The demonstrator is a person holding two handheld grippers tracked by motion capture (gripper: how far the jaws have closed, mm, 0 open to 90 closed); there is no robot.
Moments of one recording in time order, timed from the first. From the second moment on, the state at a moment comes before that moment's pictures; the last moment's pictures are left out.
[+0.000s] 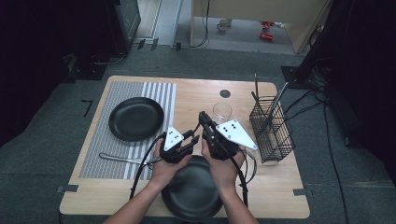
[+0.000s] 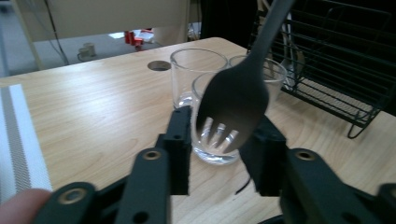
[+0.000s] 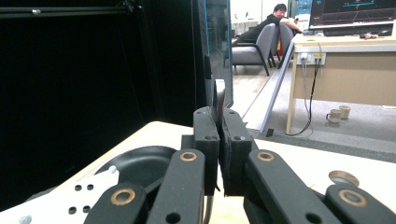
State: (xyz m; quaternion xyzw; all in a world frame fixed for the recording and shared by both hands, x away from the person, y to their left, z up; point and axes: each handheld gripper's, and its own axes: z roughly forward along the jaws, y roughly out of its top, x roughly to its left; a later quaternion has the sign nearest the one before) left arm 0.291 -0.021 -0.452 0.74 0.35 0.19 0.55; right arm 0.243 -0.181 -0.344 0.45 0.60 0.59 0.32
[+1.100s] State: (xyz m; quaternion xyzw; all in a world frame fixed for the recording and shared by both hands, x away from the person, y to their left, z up) left arm 0.301 -0.004 -0.442 0.73 0.36 0.08 0.58; right arm 0.264 -0.182 -0.400 0.40 0.66 0.58 0.25
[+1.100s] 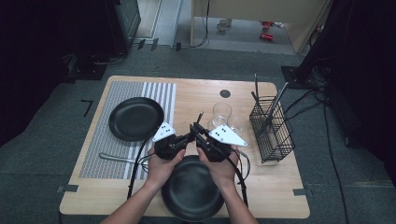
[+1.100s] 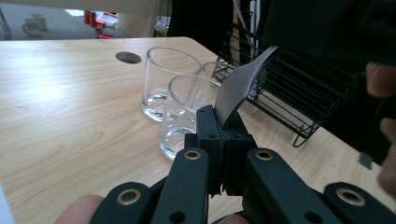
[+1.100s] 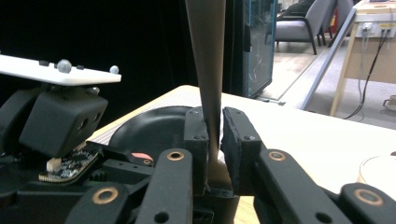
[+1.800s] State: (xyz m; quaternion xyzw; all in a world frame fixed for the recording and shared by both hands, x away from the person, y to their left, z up) left arm 0.289 0.001 -0.448 0.75 0.35 0.13 0.55; right arm 0.266 -0.190 -0.386 0.41 0.65 0.58 0.28
